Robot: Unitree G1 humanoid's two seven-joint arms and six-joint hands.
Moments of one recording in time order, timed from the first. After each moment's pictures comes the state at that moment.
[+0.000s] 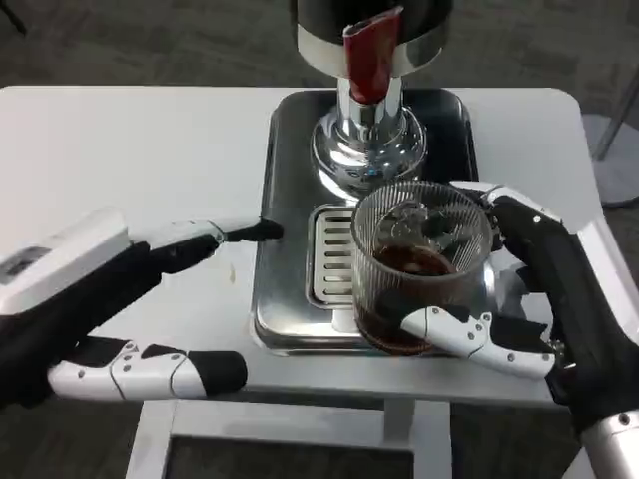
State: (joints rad) left arm -0.08 0.80 0.30 -0.29 0.01 -0.43 -0.59; right arm -0.01 -0.13 0.11 -0.58 -0.42 0.07 0.00
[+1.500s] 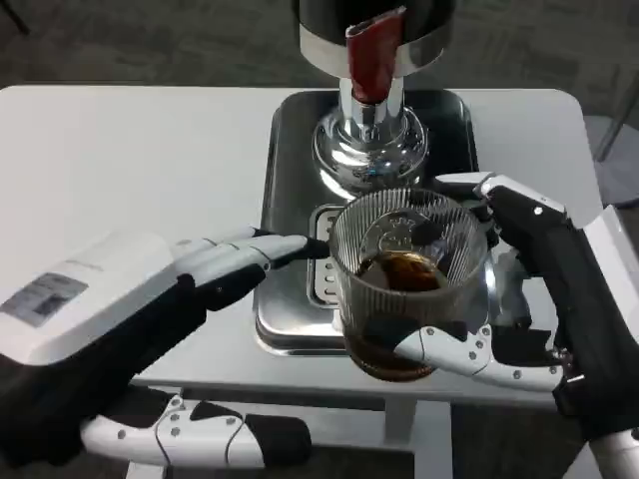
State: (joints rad) left arm 0.09 0.76 0.38 -0.67 0.09 -0.24 -0.58; right arm 0.02 -0.15 0.10 -0.62 -0.45 -0.07 0.00
